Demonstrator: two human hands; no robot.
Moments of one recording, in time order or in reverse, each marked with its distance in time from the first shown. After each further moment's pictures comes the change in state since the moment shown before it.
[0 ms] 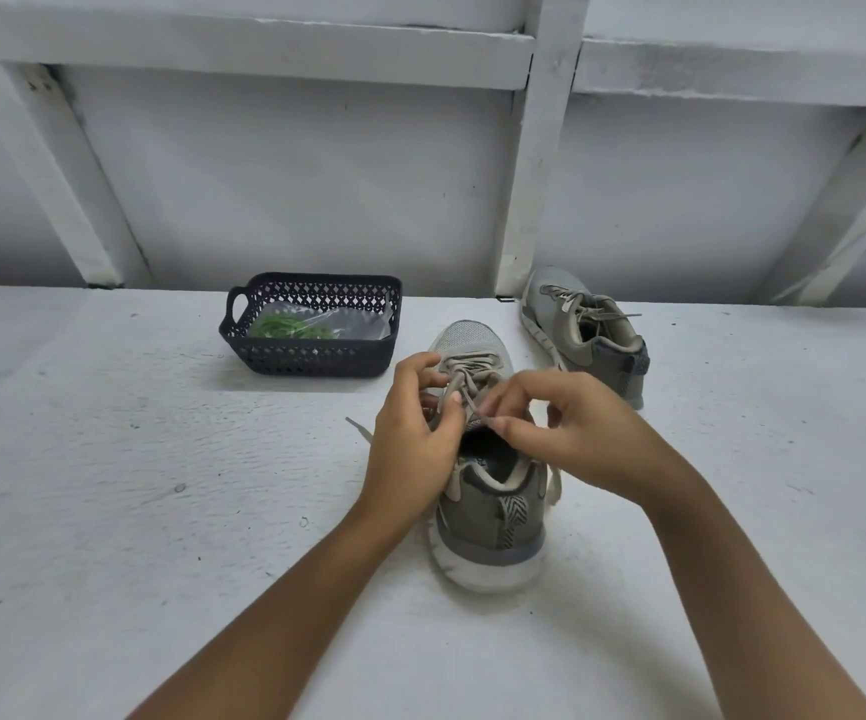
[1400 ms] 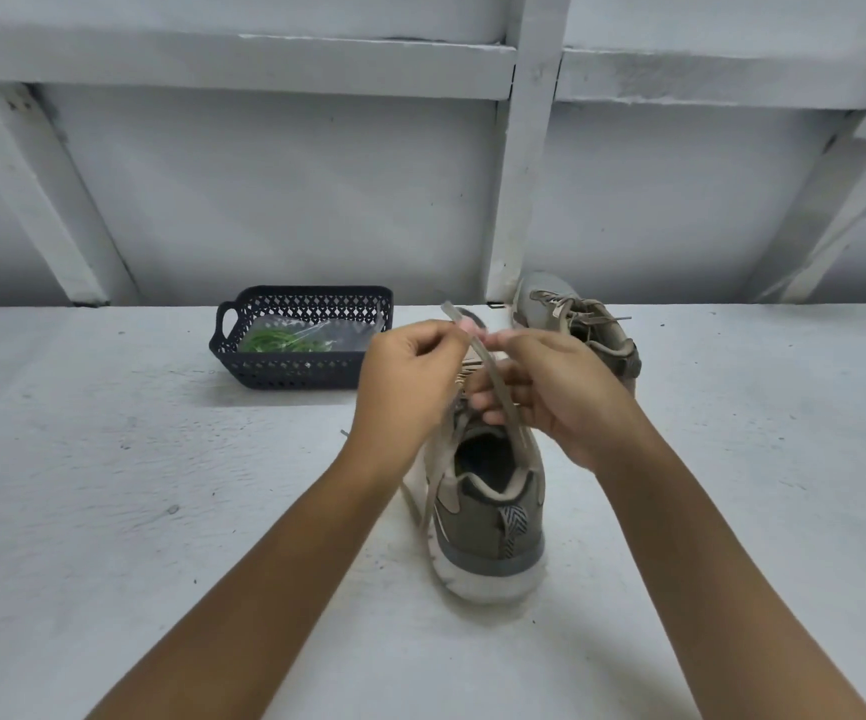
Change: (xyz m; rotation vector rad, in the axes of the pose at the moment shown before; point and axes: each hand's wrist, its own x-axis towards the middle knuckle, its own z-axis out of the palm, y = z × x) left_hand 0.028 0.071 -0.015 -0.169 -0.053 -0.090; right_hand 0.029 -0.027 0.003 0.712 0.198 0.462
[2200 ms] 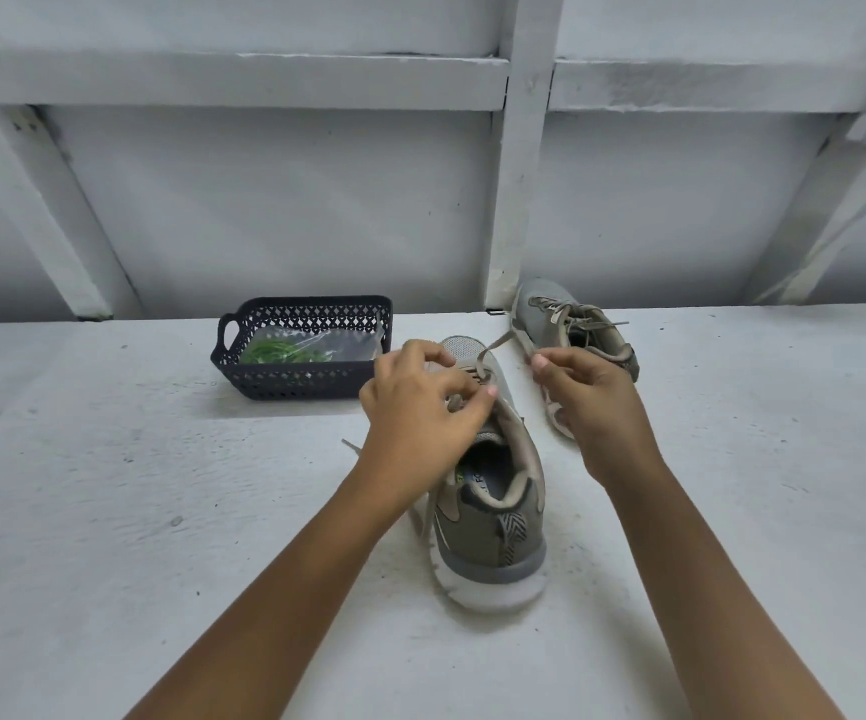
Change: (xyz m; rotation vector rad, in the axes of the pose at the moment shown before) left_hand 0.001 -0.034 0.004 0.700 -0.054 0.130; right_hand 0.019 0.039 -0.034 -0.081 0.328 -0.243
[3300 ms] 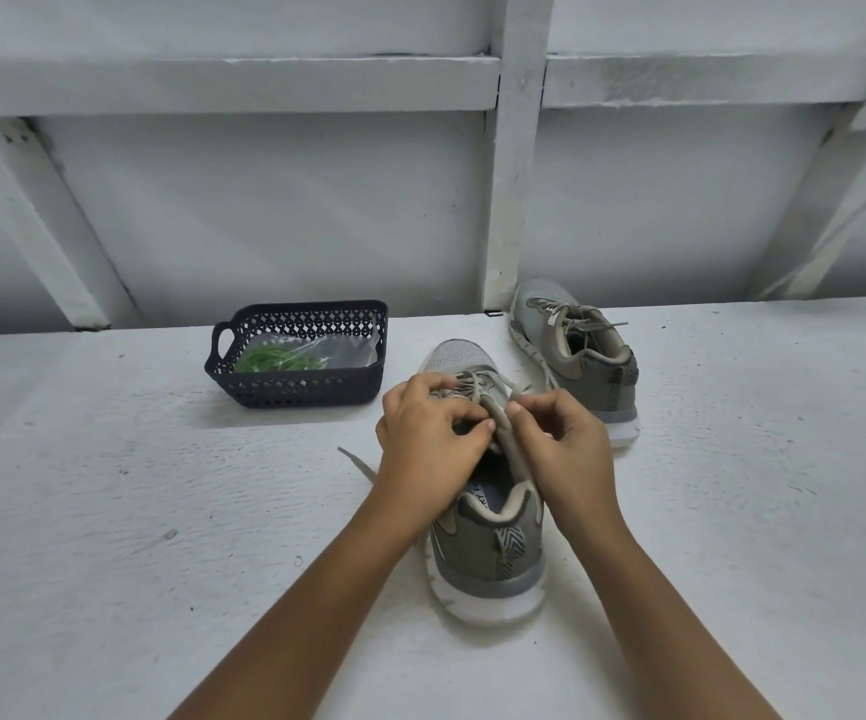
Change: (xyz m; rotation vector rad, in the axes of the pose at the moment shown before) left_hand -0.002 -0.005 0.023 -0.055 -0.063 -0.093; right_hand -0.017 0.041 0.015 -0.045 0.092 -0.190
